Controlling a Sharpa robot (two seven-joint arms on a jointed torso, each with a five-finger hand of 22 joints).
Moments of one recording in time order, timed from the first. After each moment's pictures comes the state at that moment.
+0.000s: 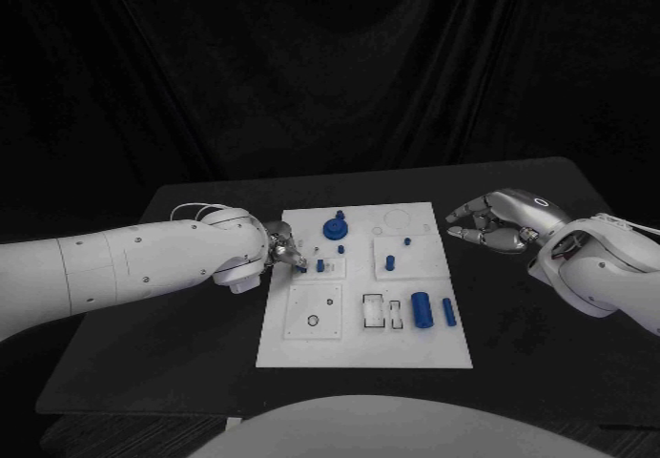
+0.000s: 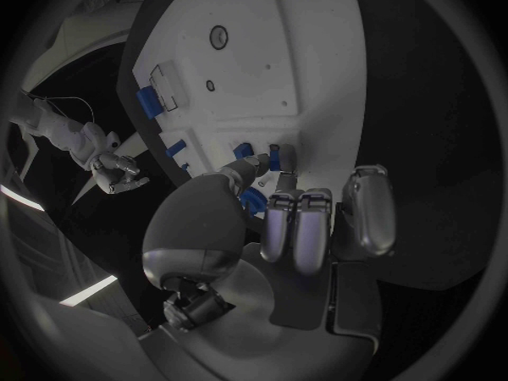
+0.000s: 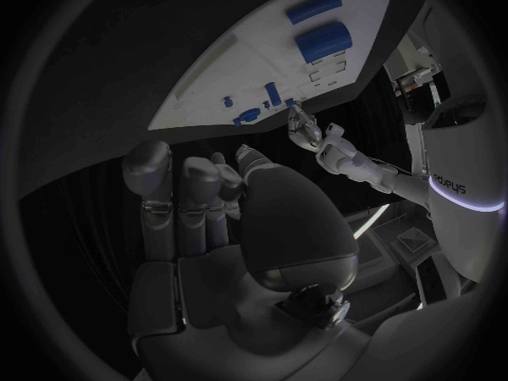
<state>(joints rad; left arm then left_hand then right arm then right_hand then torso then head) 1.19 -0.79 -0.21 1.46 -1.00 -0.08 -0.56 1.07 -0.03 0.49 -0.02 0.38 1.03 0.04 0.22 1.03 1.47 -0.03 1.57 1.31 1.47 -0.07 1.57 1.31 0.07 1.39 0.04 1.34 1.31 1.26 -0.97 -0.25 1.54 -1.44 -0.47 0.04 1.35 0.02 0.13 0.29 0.24 0.89 0.07 0.08 0.16 1.25 -0.02 1.14 1.07 1.44 -0.08 1.03 0.91 0.09 1.41 0.03 0.84 1.31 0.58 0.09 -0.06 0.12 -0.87</state>
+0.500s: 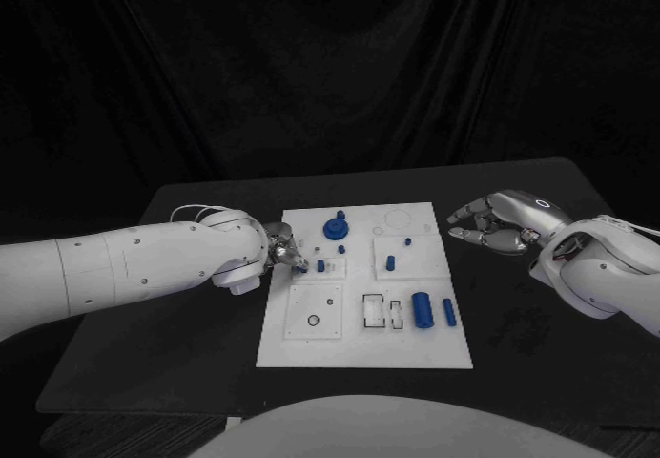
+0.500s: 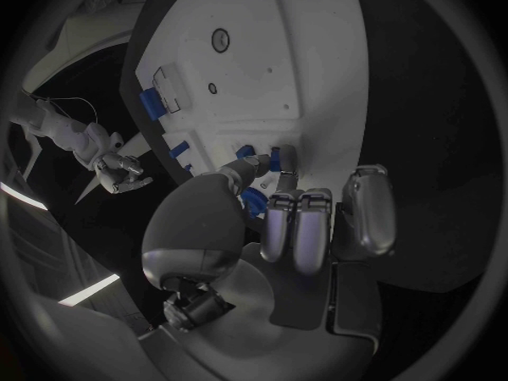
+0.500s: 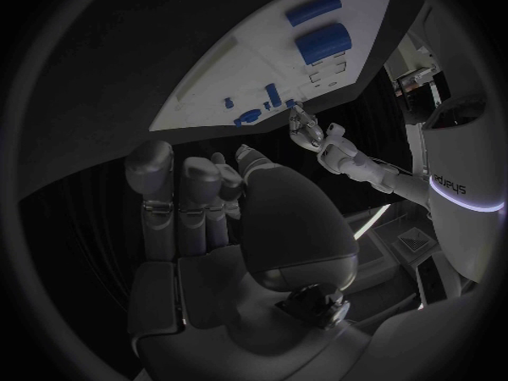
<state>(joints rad) 1.19 -0.80 -0.22 1.47 -1.00 -0.09 -0.53 1.06 -0.04 0.51 0.00 0.44 1.03 0.05 0.24 1.06 1.47 -0.03 1.57 1.31 1.47 -0.07 1.57 1.31 0.07 1.39 0.04 1.34 1.31 1.25 -0.97 -0.25 1.54 -1.44 -0.47 0.04 1.36 0.02 0.13 0.28 0.24 0.89 0.07 0.08 0.16 1.25 -0.02 1.13 1.07 1.44 -0.08 1.03 0.90 0.11 1.41 0.03 0.84 1.31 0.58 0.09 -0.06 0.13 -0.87</state>
